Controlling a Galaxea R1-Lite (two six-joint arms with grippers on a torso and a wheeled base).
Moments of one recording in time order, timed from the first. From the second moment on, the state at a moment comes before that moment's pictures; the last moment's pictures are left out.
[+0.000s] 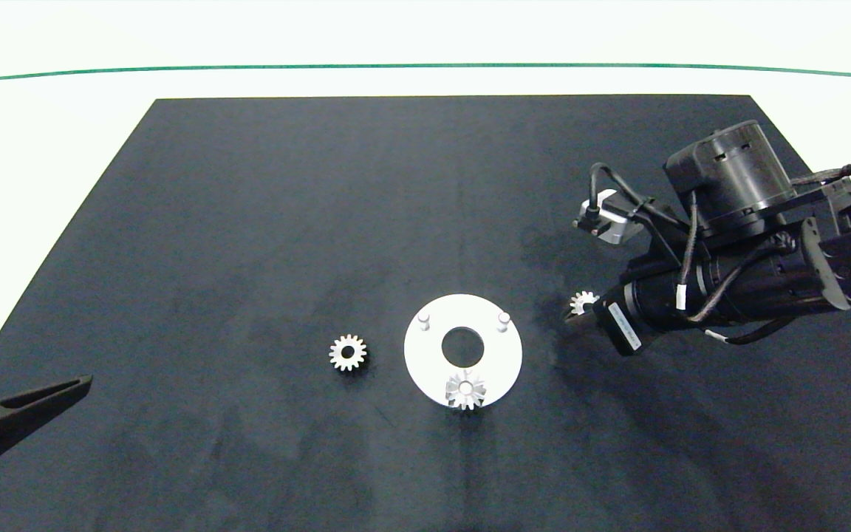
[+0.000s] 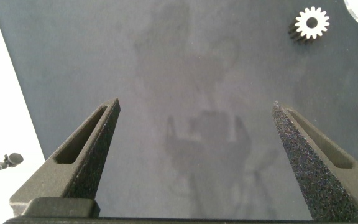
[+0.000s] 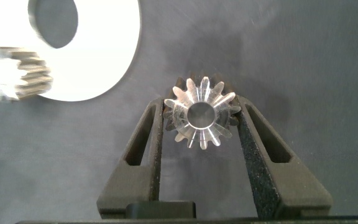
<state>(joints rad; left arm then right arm) -0.13 0.90 -0.89 0.41 0.00 0.30 0.50 1.70 -1.34 0.39 -0.03 -0.19</state>
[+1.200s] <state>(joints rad) -0.13 0.90 -0.90 0.41 0.00 0.30 0.72 1.90 -1.77 0.70 -0.16 -0.22</state>
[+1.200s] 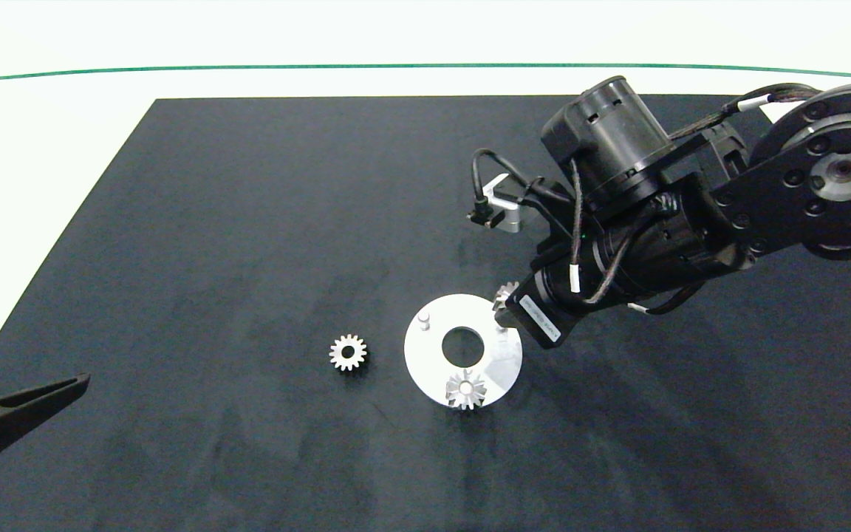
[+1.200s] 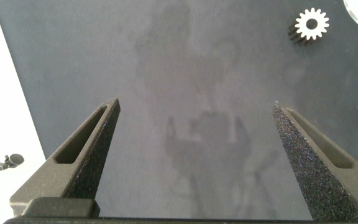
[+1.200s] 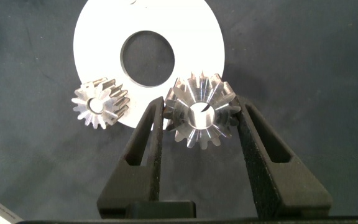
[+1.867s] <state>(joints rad) -0.13 0.90 -0.90 0.41 0.00 0.30 0.71 1.94 -1.76 0.69 -0.17 -0.22</state>
